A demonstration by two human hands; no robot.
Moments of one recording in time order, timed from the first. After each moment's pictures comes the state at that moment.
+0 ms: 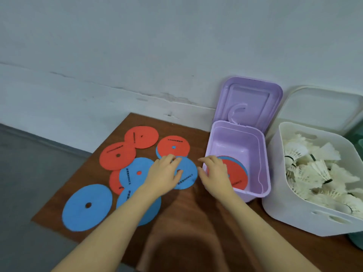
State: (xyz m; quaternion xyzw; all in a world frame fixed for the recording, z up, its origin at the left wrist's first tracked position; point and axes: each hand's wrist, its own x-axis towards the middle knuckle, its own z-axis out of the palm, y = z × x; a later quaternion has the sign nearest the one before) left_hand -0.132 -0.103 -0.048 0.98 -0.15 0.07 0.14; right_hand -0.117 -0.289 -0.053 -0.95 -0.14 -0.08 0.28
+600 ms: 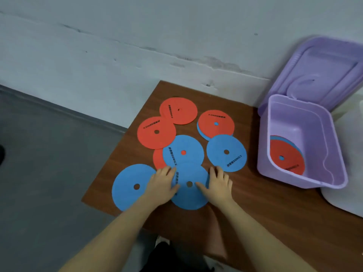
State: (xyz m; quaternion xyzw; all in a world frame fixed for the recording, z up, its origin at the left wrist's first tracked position) left_hand -0.180 0.067 -0.159 0.98 -0.05 -0.13 0.17; right_hand -0.159 -0.132 -0.162 -0.98 -0.02 0.16 0.14
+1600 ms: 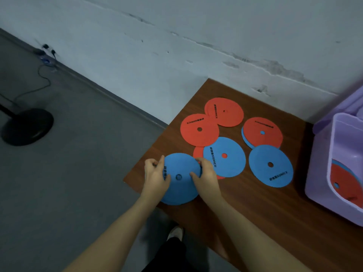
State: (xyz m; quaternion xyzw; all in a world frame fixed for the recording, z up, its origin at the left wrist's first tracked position) left_hand -0.230 0.165 -0.163 0.90 0.23 0.02 0.36; right_hand -0.164 0.011 -0.155 -0.89 -0.12 0.14 0.42
